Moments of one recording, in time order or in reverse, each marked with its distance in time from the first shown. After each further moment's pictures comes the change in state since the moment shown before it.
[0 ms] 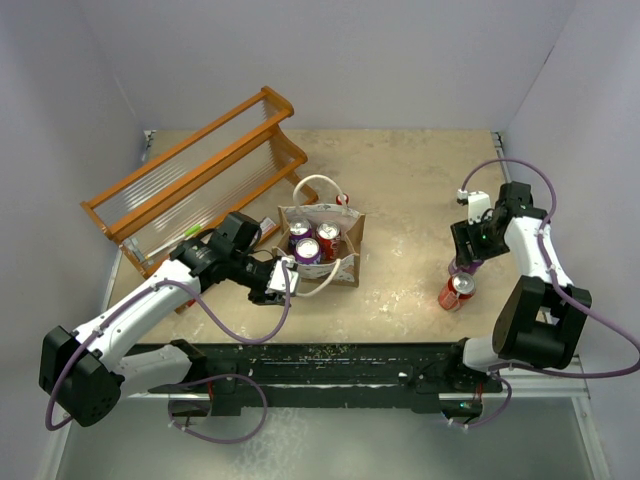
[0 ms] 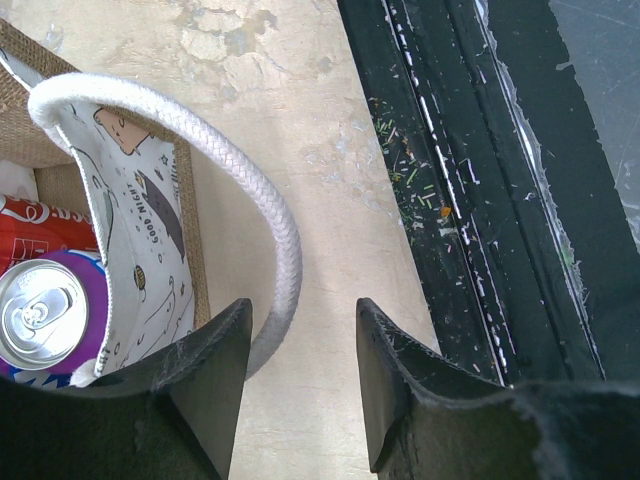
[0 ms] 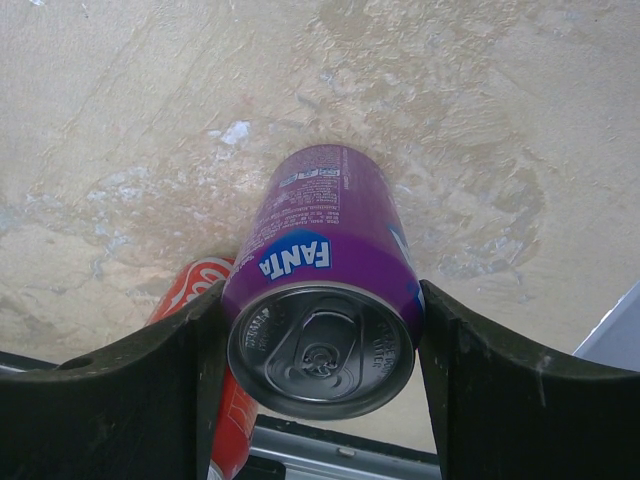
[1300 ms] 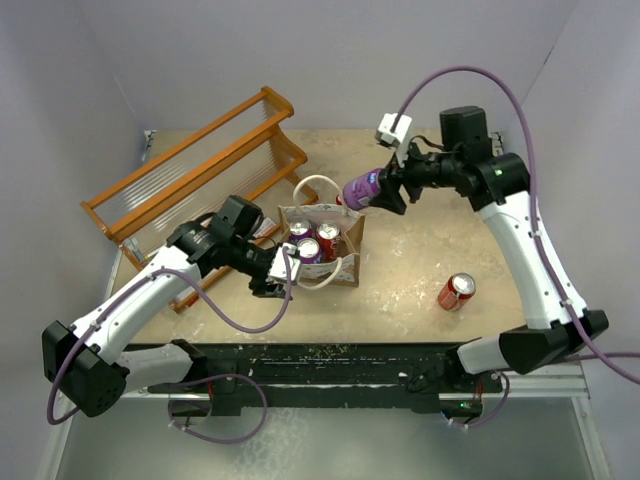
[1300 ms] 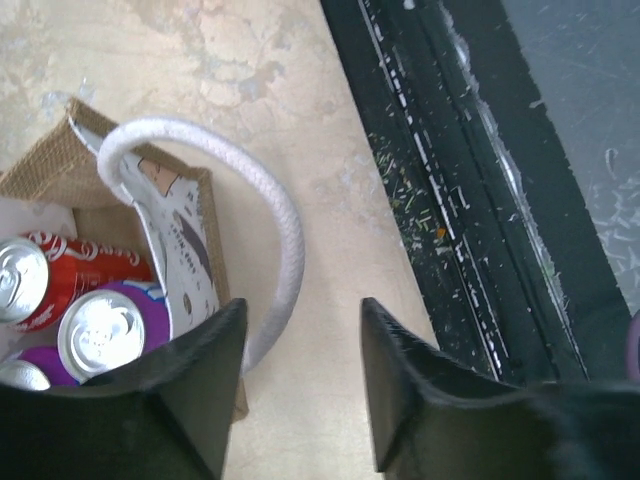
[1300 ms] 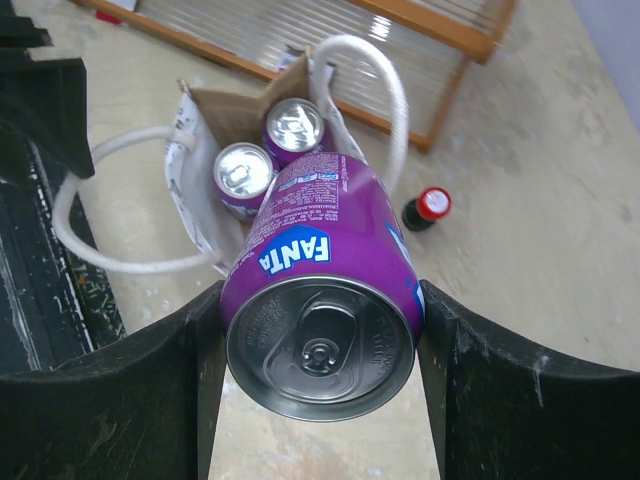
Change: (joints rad) left arm 0.001 0.069 0.187 -0.140 0.052 0.034; right arm 0.653 0.012 0.724 -0.140 -0.410 0.032
